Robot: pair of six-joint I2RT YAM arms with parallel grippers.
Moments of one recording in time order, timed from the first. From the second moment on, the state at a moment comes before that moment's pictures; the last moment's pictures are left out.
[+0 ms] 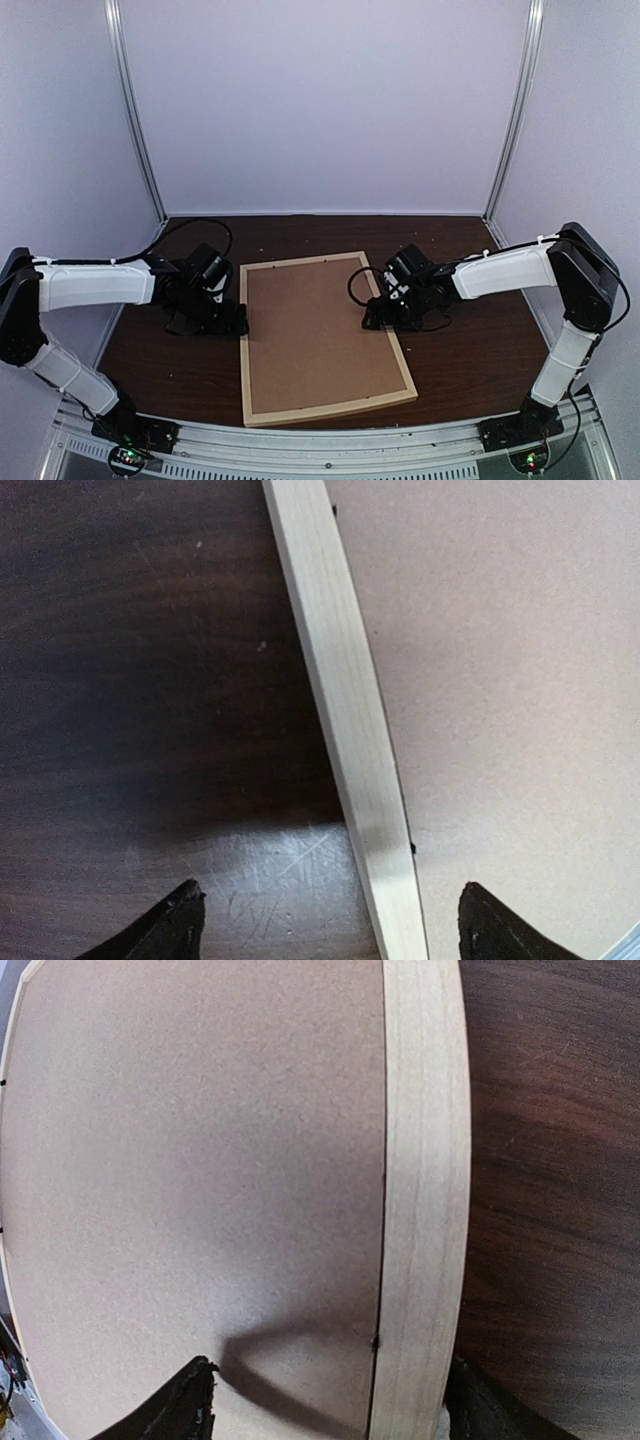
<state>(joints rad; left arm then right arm) -0.67 1.46 0.84 -0.58 -0.01 -0.62 0.72 1.75 0.98 -0.27 -0.16 0.65</state>
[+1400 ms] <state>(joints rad) -0.71 1.38 0.74 -0.45 0.12 -0.66 0.88 1.39 0.80 -0.52 -0.10 0.52</state>
